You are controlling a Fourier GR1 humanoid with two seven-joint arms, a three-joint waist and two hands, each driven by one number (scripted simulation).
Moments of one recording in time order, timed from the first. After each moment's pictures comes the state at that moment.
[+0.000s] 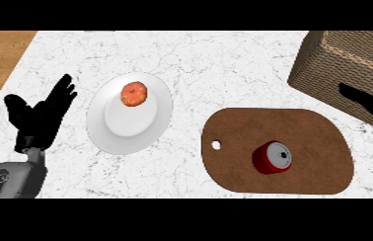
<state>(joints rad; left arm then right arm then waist) -0.18 0.40 0.00 -1.37 0.22 0.07 0.17 -0.10 -0.73 -0.10 -2.26 -0.15 0.50 0.67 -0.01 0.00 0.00</state>
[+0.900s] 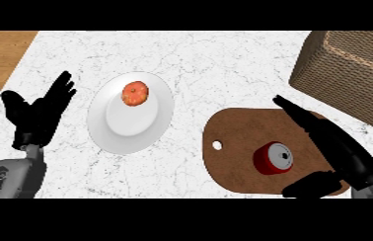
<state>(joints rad) -0.20 0.37 0.06 -1.37 0.18 0.02 0.19 -0.06 -0.42 0.16 -1.95 0.37 0.40 0.39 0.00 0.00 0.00</state>
